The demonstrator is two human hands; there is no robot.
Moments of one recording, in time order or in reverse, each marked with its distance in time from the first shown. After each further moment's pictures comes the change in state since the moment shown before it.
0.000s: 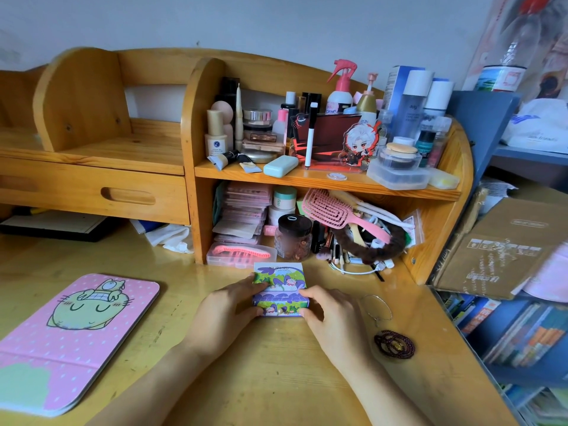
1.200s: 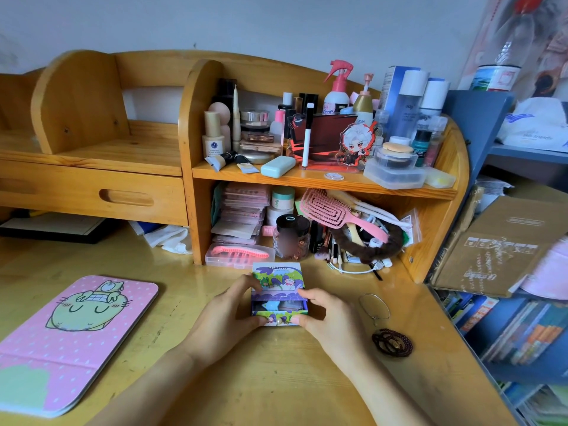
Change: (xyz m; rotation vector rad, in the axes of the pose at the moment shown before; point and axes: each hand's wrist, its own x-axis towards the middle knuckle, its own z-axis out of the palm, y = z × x) left_hand -0.004 0.004 -0.001 -0.107 -0.101 -0.067; right_hand 0.000 0.002 -0.004 0.227 -0.174 0.241
